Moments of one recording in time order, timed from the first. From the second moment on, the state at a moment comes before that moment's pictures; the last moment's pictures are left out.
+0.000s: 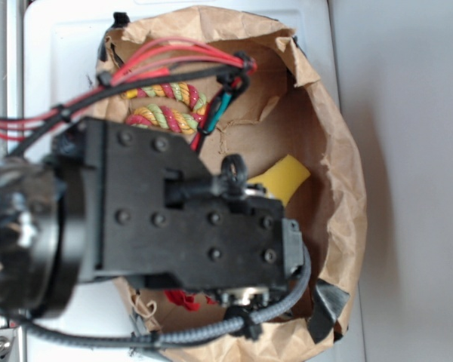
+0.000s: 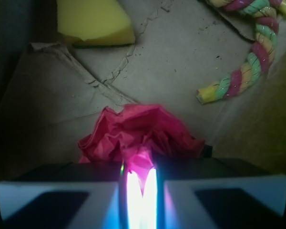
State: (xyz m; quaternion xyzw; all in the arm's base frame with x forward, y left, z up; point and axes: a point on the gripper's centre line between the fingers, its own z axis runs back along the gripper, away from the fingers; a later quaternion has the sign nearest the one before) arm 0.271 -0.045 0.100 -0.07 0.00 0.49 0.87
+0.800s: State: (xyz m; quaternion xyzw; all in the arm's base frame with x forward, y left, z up) arm 0.273 -0.014 0.136 0.00 -0.07 0.44 0.89
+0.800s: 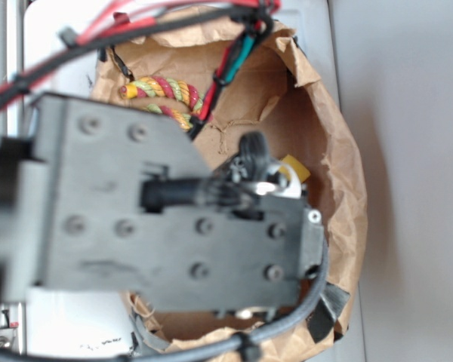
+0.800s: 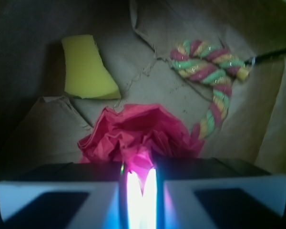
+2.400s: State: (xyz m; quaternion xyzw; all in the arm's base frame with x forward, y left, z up) arm 0.299 -0.011 0.165 -0.04 -0.04 0.18 0.98
